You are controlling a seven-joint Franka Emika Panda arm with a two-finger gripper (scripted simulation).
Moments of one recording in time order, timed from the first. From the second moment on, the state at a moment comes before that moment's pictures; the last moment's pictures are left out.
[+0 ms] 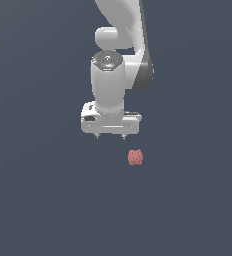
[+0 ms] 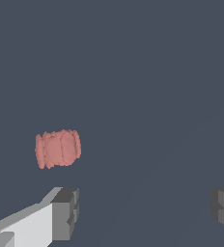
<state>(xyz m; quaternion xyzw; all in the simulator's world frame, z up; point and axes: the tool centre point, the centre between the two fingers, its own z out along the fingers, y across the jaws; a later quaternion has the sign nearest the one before) 0.014 -0.020 0.190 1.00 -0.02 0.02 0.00</state>
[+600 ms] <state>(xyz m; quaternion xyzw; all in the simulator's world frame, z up) 0.011 -0.026 0.184 1.00 0.01 0.01 0.02</state>
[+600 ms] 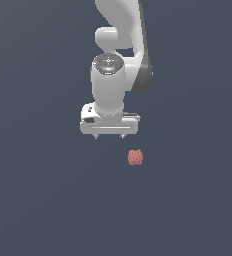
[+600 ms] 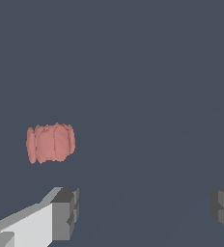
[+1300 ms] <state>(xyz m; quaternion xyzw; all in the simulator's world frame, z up) 0.023 0.027 0.143 1.00 0.03 0.01 0.01</state>
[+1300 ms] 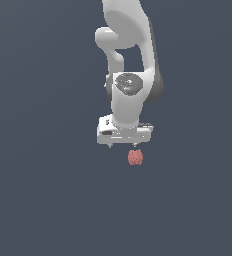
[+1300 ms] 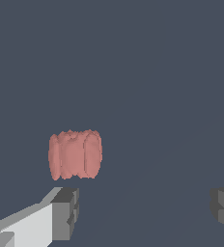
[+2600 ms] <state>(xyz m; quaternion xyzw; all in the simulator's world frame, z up) 0.025 0.092 0.049 1.00 0.05 0.00 0.00</state>
